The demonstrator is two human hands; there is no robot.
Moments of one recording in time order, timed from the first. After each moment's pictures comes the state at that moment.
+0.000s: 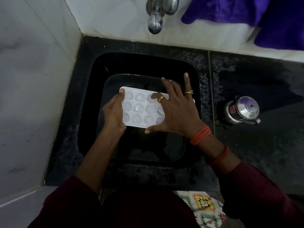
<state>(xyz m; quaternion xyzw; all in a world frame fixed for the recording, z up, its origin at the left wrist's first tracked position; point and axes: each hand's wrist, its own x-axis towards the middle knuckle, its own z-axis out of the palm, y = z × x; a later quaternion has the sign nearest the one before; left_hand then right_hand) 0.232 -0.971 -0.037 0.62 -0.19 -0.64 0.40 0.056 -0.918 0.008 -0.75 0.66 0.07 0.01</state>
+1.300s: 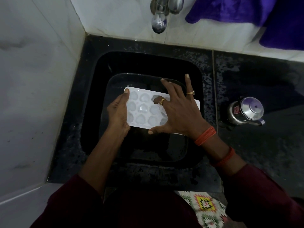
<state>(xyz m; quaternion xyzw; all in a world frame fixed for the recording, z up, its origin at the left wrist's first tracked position) 0.230 -0.966 -0.036 0.62 -0.19 -0.65 0.41 0.055 -0.919 0.007 -0.78 0.62 0.07 0.01</state>
